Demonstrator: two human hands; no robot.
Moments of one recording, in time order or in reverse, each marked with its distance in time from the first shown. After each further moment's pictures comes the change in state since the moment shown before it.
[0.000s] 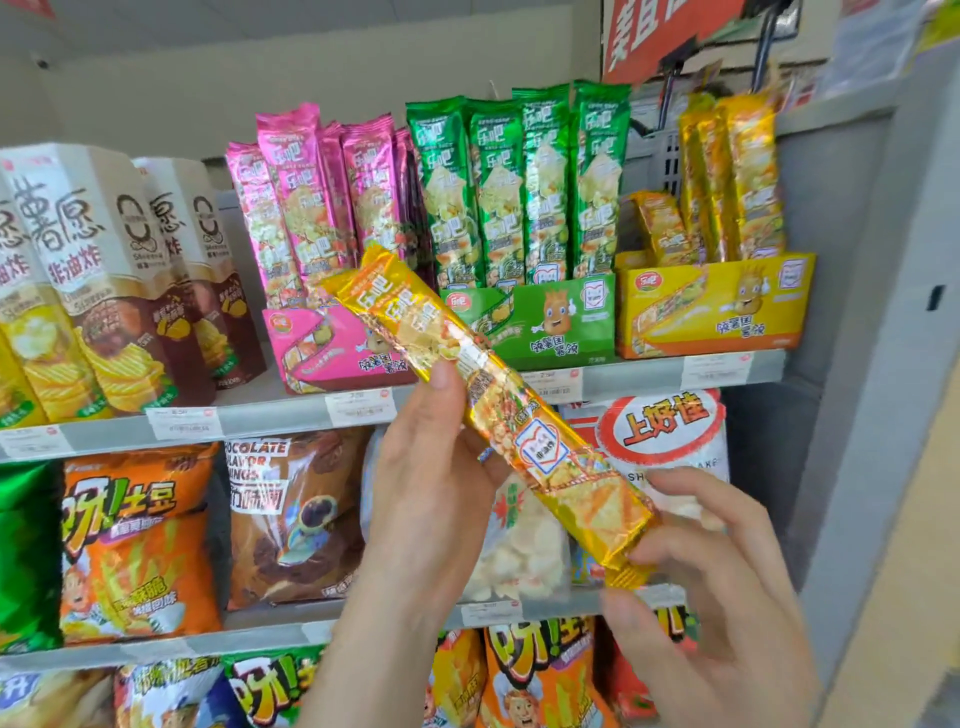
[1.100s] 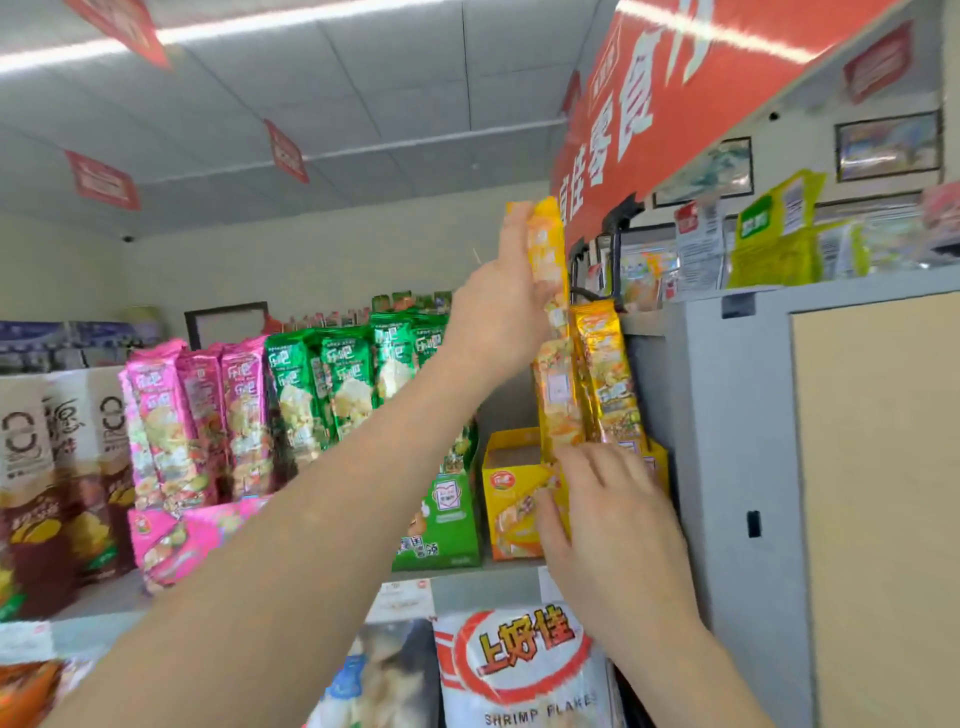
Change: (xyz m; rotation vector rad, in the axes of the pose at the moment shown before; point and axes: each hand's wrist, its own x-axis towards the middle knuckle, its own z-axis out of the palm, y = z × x) left_hand 0.211 0.000 0.211 1.605 -0.089 0.631; right_hand 0.177 0.068 -0.044 -0.870 -0.228 -0.301
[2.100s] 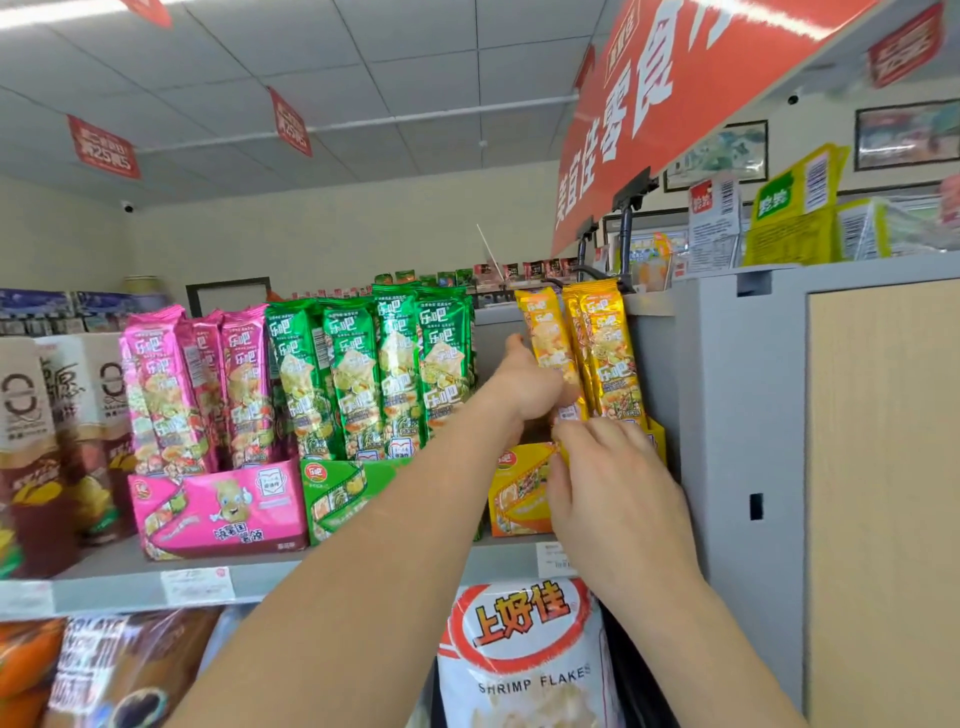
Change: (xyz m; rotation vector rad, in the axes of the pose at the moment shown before) left_hand -0.029 -0.034 0.074 -0.690 -0.357 -0.696; right_hand 0.011 -0.002 -0.007 -0.064 -0.104 0.019
